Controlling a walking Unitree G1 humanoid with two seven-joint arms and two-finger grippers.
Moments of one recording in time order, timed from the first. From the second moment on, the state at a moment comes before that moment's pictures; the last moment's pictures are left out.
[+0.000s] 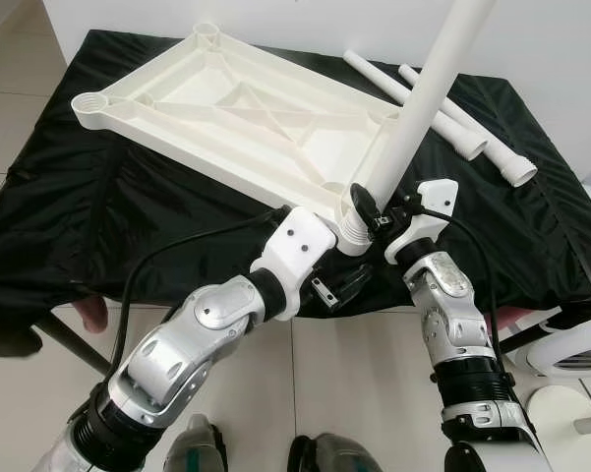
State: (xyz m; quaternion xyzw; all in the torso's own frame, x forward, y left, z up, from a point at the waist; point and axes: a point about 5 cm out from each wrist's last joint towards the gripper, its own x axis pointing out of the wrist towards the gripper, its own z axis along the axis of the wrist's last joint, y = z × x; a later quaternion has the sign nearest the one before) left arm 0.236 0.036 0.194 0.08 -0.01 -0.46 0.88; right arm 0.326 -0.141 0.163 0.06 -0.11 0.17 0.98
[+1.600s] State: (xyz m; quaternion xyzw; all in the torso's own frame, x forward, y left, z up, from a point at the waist) left arm 0.299 0.065 0.185 0.14 0.00 -0.38 0.92; right arm 0.272 -0.159 0.135 0.05 -0.10 0.11 0.99
